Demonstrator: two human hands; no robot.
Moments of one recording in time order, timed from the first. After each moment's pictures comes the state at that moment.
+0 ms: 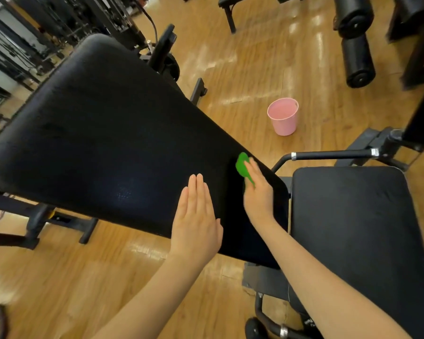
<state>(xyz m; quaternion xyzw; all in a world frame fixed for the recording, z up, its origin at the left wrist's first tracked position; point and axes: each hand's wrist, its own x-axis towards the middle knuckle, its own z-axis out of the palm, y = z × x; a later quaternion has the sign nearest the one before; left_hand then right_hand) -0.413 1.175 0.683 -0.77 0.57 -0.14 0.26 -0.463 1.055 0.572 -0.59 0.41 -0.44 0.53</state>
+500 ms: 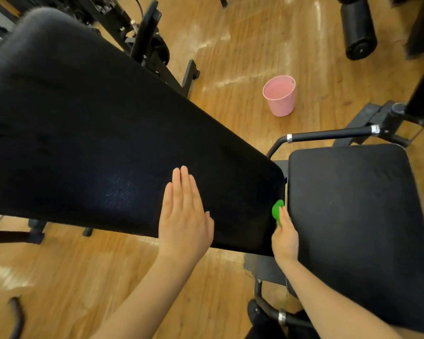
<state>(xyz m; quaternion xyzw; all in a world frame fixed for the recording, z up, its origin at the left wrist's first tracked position) -0.413 1.172 0.659 -0.77 0.55 -0.21 0.24 -0.523 1.115 0.422 -0.53 0.60 -0.27 0.54</state>
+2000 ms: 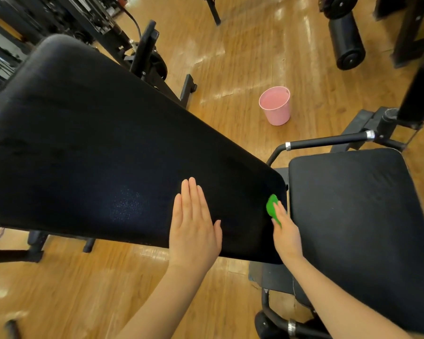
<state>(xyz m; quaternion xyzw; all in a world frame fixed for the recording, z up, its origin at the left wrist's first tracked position) -0.413 1.172 0.655 -0.78 0.56 -0.17 0.23 -0.524 1.099 0.447 -0.55 0.52 -0.30 0.58</state>
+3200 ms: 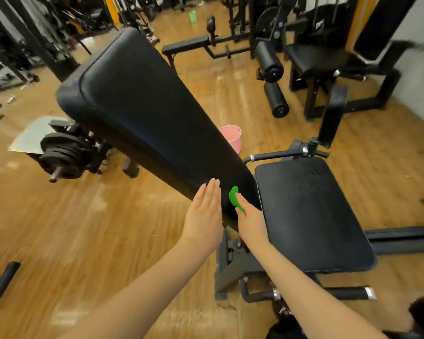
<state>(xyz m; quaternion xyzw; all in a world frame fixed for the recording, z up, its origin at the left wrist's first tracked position) -0.388 1.263 0.663 -0.63 0.70 -0.17 0.28 -0.482 1.214 0.570 -0.56 0.54 -0.34 0.52</state>
